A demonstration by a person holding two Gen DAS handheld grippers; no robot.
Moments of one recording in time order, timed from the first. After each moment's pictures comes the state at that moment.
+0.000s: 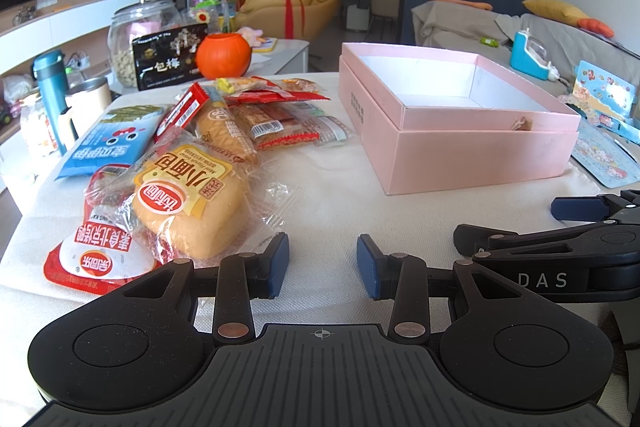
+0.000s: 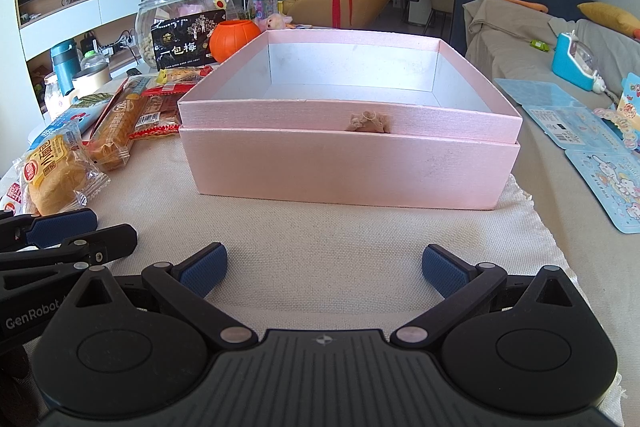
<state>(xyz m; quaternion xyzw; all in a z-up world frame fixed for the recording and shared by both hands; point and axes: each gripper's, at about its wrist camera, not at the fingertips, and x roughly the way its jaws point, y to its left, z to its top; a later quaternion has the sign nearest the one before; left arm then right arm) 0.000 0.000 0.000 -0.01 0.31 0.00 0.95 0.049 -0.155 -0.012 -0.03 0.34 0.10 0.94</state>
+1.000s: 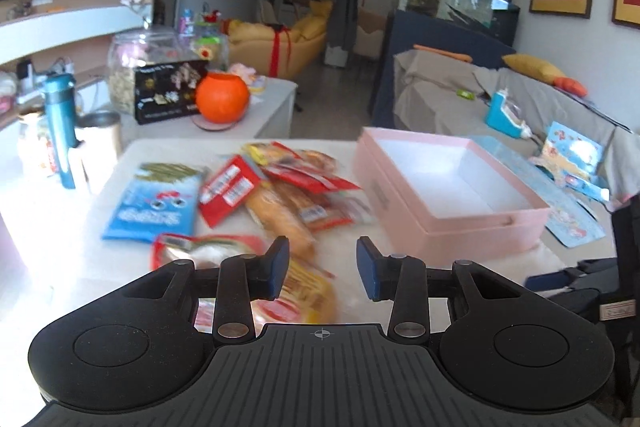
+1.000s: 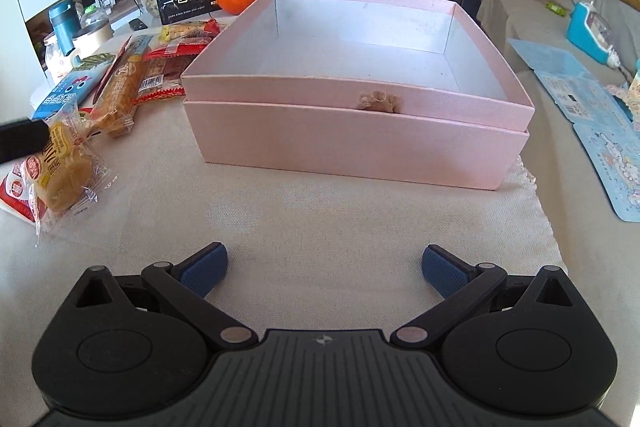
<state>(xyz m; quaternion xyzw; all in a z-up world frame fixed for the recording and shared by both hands) -0.017 0.086 0.067 -0.06 0.26 -0.04 0.96 0.060 -0.147 0.000 -0.05 0.43 0.11 0.90</state>
